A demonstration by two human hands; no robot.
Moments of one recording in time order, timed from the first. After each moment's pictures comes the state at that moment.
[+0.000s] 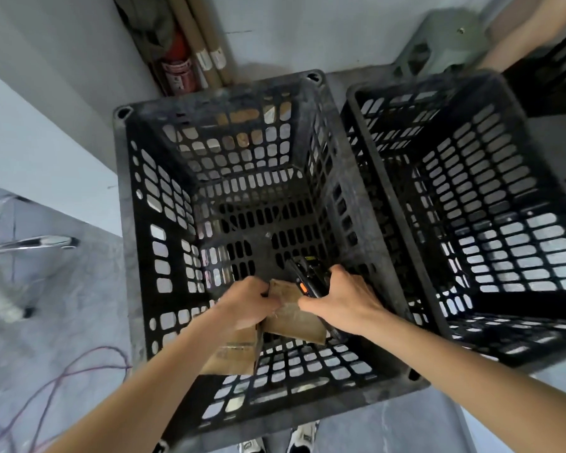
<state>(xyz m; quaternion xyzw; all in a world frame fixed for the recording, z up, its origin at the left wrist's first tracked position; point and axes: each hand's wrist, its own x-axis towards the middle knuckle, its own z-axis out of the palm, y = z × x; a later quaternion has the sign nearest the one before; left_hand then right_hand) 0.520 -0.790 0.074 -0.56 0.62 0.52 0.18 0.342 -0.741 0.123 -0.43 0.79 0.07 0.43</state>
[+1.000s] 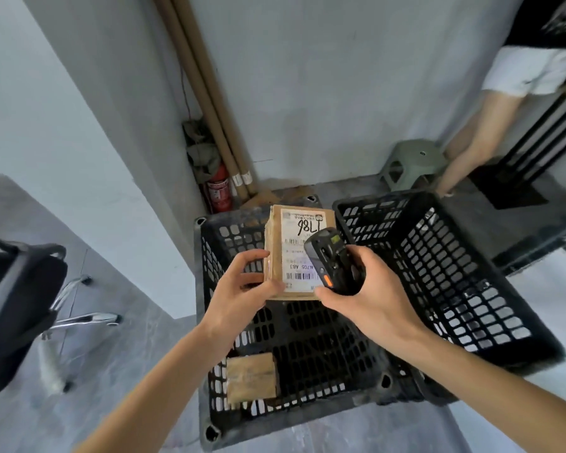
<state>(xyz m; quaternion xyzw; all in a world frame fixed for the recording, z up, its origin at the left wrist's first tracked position) 0.565 -0.770 0.305 -0.54 0.49 0.62 -0.28 0.348 -0.714 0.326 -0.52 0.72 -0.33 0.32</state>
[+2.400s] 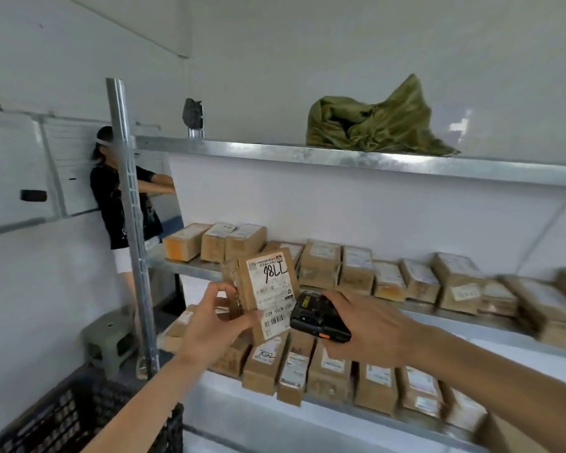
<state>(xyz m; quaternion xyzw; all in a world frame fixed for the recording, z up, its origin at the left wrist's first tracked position) 0.252 -0.338 0.733 -0.11 0.76 0.61 -0.21 0.186 -0.076 0.792 -0.40 0.91 0.01 -0.07</state>
